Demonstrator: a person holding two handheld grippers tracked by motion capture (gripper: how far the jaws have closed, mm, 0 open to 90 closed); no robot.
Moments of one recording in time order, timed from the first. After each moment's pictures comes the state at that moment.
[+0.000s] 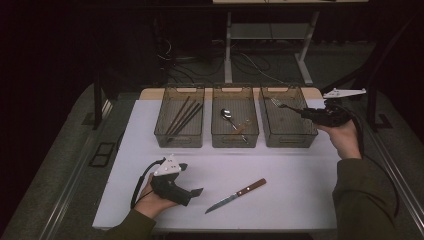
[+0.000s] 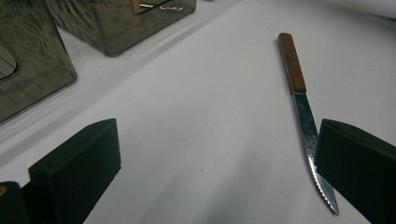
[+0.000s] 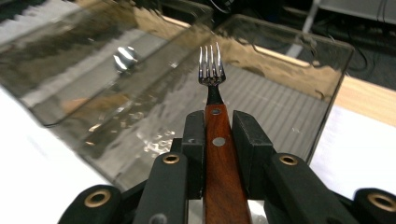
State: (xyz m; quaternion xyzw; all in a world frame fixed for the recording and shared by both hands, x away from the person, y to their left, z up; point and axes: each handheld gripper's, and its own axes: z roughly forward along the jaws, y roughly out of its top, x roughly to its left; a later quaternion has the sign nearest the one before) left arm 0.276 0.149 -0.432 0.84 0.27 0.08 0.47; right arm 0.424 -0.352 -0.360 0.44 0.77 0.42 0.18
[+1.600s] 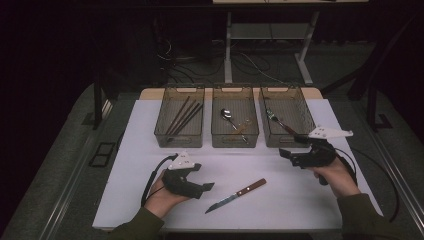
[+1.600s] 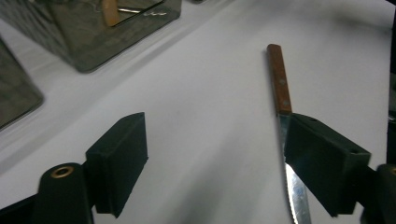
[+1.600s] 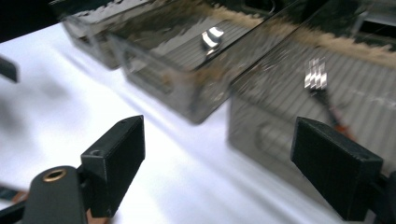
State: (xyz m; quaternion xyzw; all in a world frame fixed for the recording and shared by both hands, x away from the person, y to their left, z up) left arm 0.282 0.113 -0.418 0.85 0.27 0.06 0.45; right arm 0.322 -0.294 -0.398 0.39 0.77 0.47 0.16
